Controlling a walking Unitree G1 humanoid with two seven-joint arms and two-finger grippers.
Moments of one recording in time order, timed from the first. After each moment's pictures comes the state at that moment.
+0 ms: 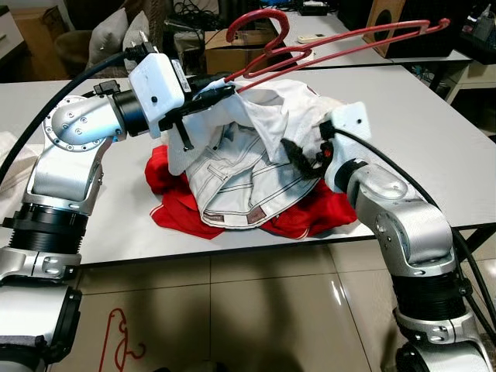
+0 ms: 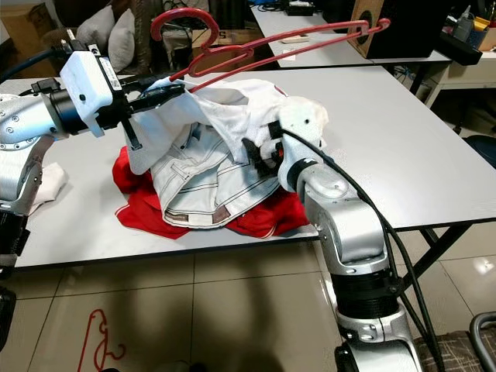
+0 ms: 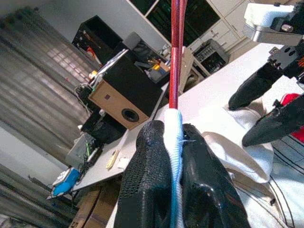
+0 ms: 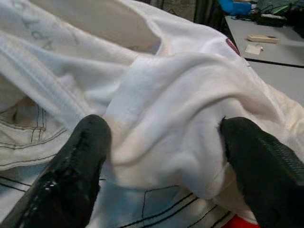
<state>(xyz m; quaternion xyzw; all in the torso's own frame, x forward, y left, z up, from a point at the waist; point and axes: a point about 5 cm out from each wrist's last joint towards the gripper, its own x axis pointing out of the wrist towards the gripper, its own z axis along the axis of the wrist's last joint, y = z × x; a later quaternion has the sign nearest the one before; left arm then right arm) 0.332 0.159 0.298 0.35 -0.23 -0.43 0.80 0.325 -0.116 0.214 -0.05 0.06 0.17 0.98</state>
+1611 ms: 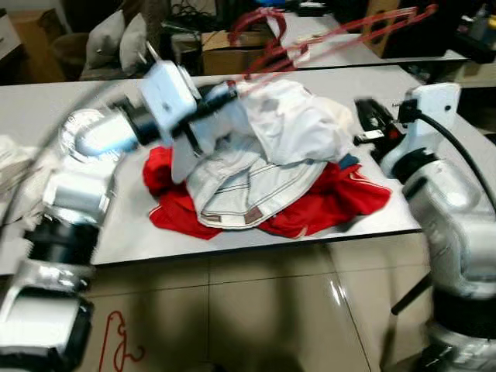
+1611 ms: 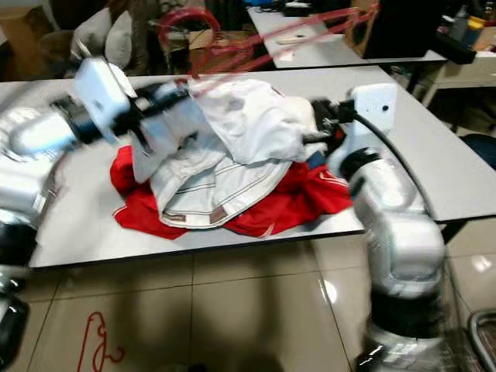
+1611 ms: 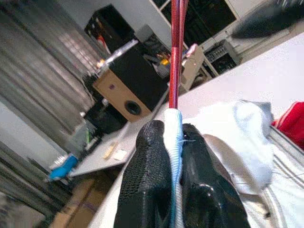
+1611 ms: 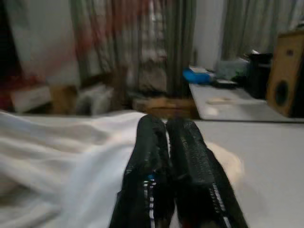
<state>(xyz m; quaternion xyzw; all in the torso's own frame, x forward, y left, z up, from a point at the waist) 0.337 0.148 0.272 0.31 -0.20 -0.40 0.84 0.301 -0.154 0.244 0.02 -0.10 0.15 0.98</state>
